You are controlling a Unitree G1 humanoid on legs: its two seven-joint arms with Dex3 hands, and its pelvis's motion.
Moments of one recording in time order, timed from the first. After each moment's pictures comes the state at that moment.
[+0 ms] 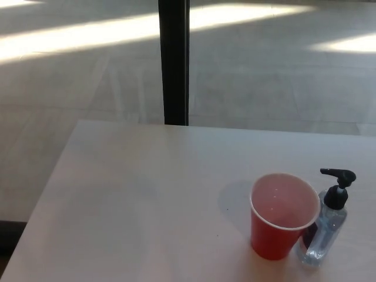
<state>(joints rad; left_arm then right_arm) 0.21 0.57 0.41 1.03 -0.05 0.07 0.03 0.22 -0.39 -0.63 0.89 0.13 0.04 -0.02</state>
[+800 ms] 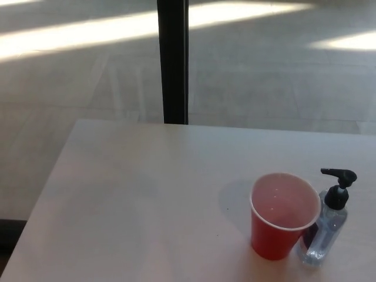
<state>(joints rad) 0.18 0.57 0.45 1.07 -0.09 0.07 0.05 -0.31 -0.51 -0.96 0.63 0.32 0.02 -0.27</state>
